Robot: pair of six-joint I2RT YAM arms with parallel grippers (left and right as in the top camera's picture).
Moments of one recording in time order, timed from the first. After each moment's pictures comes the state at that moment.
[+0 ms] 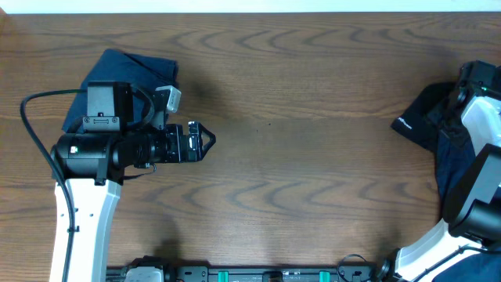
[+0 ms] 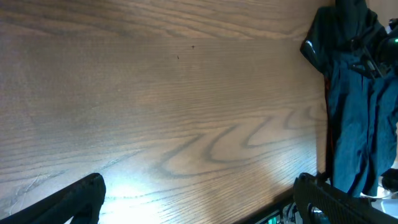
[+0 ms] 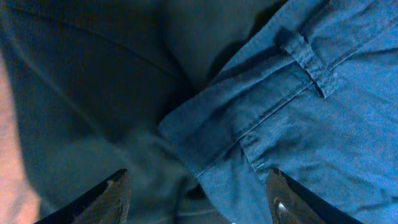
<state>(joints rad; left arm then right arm) -0.02 1.20 1.27 -1.18 0.57 -0.09 -0.38 1.91 1.31 -0.71 0.24 0.52</state>
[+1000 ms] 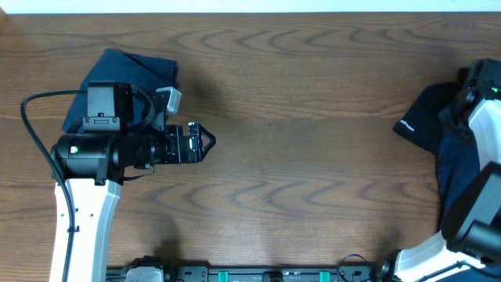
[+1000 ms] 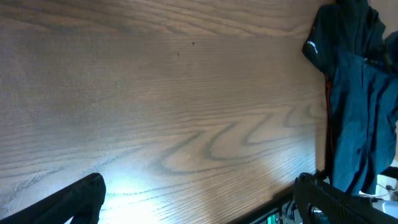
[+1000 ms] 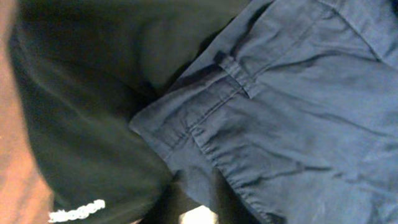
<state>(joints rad) -0.02 1.20 1.27 -1.19 0.57 -0.09 -0.39 1.78 1.32 -0.78 0.33 0.54</state>
